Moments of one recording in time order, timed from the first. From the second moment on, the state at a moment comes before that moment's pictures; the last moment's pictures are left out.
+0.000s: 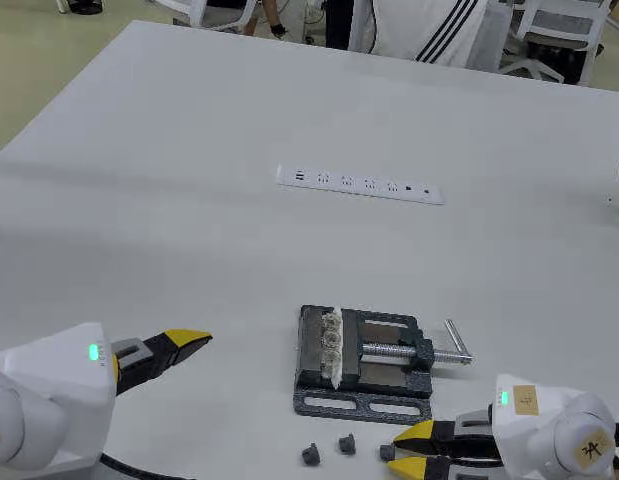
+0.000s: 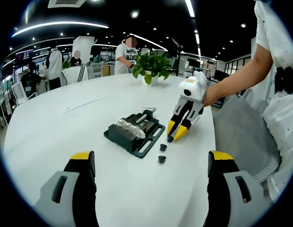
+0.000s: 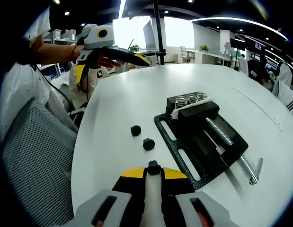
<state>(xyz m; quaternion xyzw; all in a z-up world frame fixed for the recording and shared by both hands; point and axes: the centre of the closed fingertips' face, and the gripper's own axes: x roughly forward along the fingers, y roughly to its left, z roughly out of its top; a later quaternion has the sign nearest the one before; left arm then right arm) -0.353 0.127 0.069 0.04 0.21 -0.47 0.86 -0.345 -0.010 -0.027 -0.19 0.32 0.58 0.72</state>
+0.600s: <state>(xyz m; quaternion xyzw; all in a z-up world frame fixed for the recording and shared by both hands) -0.353 0.122 0.071 0.04 0.20 -0.48 0.86 -0.352 -0.005 0.014 -0.21 0.29 0.60 0.71</state>
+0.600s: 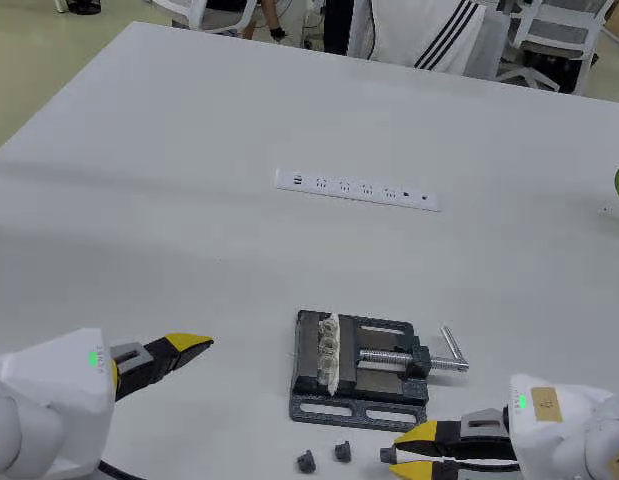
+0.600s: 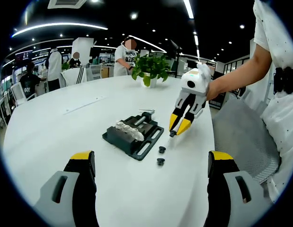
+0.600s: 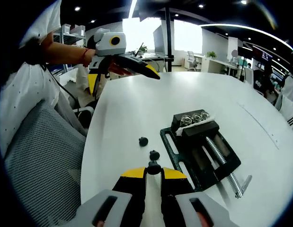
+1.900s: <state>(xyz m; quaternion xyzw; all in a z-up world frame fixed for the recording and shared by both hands) -0.377 0.042 0.189 0.00 0.09 -0.61 0.79 -0.383 0.046 0.180 -0.13 0.16 0.68 0.71</state>
